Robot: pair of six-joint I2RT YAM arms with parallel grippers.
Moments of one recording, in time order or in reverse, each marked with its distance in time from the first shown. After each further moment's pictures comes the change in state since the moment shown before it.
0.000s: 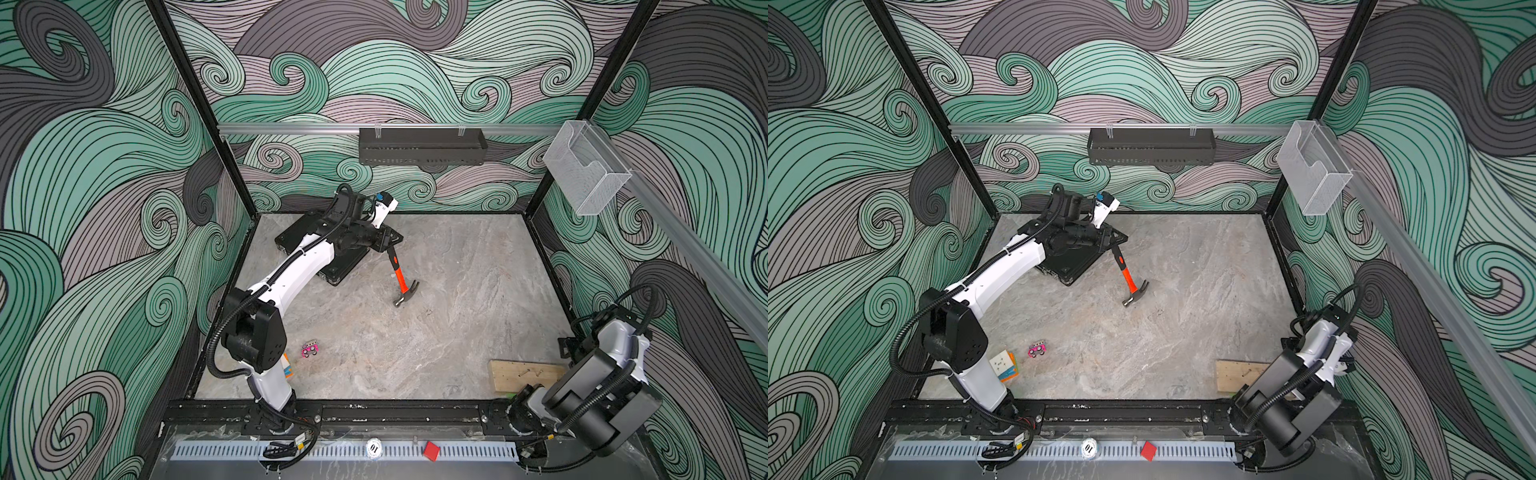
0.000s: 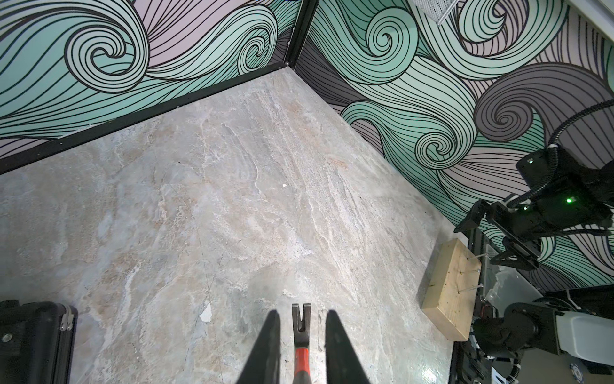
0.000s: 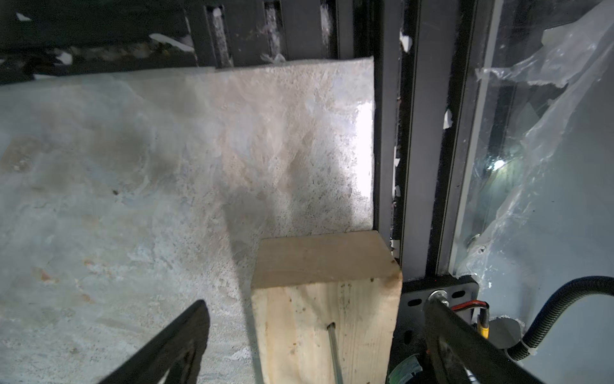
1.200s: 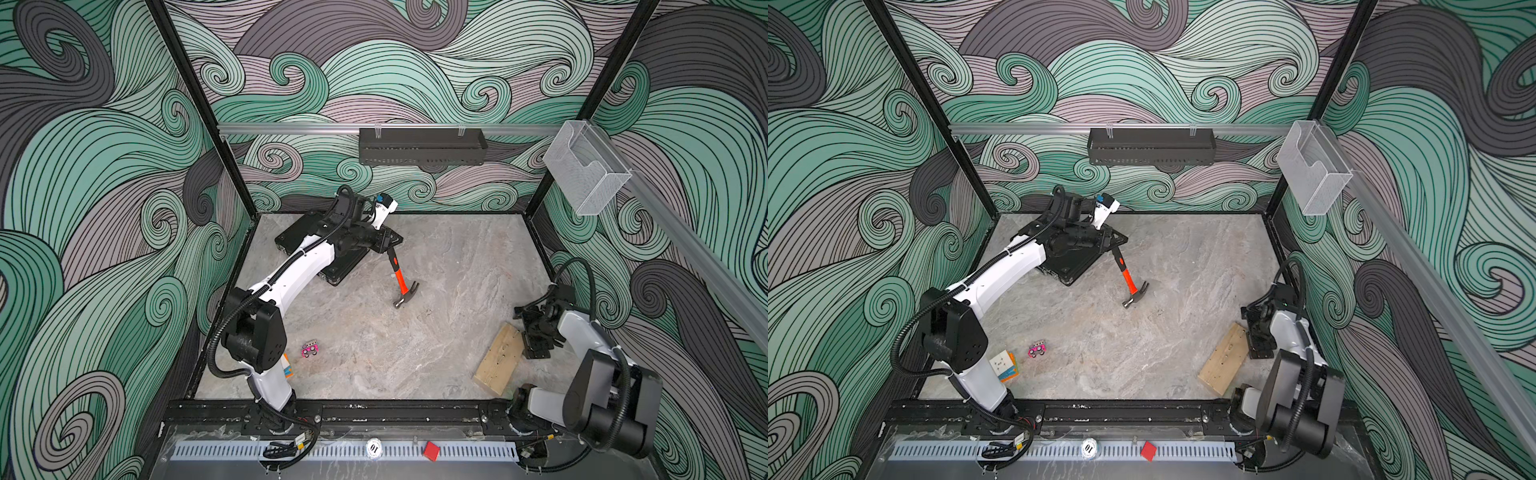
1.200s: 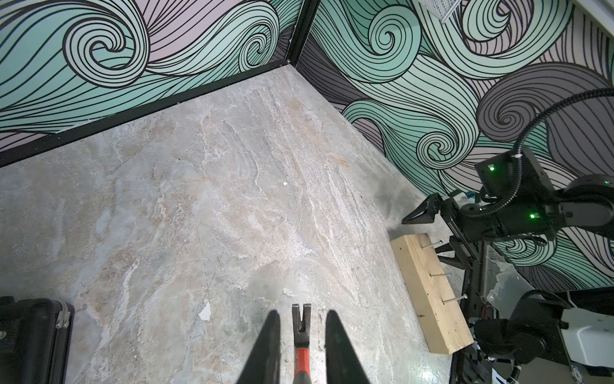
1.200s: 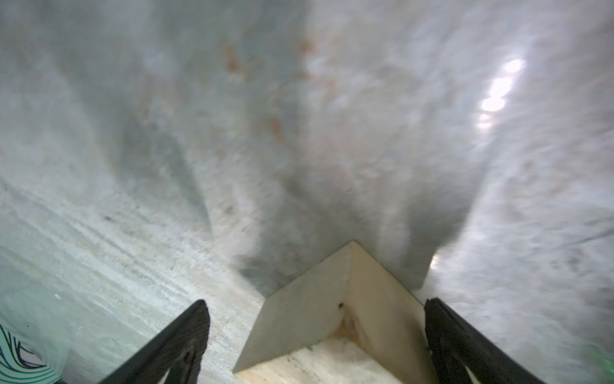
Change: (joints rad) left arm 0.000 0.000 -0.014 0.016 -0.003 -0.008; right arm 0.535 0.067 -0.095 0.401 -0.287 0.385
